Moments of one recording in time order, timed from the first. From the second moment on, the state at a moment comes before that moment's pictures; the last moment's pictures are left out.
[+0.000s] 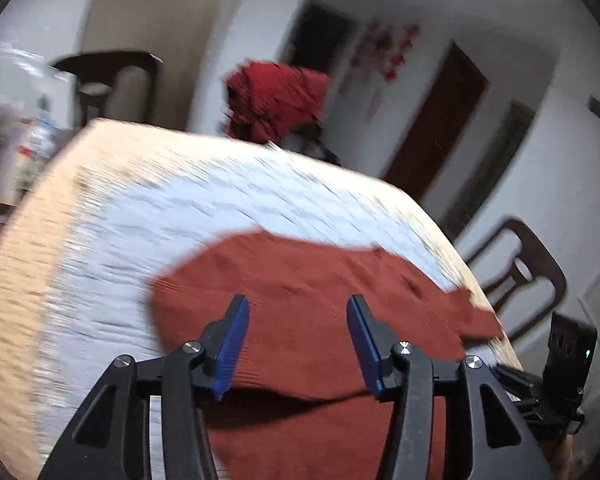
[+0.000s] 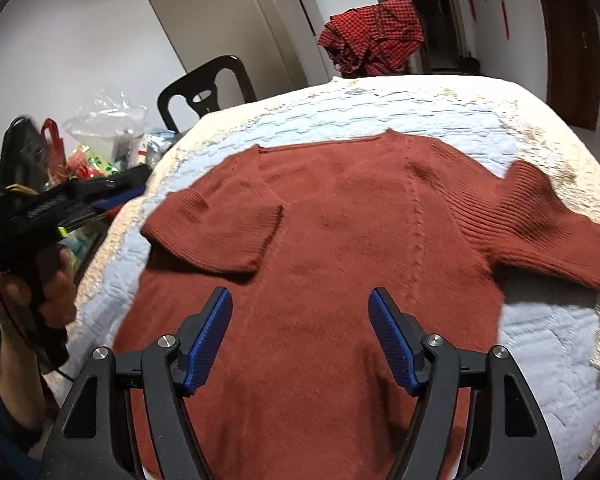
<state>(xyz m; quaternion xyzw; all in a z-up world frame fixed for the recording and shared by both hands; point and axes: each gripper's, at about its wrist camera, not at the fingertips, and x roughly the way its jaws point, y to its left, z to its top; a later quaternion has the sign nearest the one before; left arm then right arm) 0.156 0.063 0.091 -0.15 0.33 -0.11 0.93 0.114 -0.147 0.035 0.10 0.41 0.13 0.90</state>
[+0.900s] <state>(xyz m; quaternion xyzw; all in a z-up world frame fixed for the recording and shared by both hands) 0.165 0.098 0.045 -0.12 0.37 -0.03 0.92 0.216 -0.095 0.003 0.06 0.48 0.17 0.86</state>
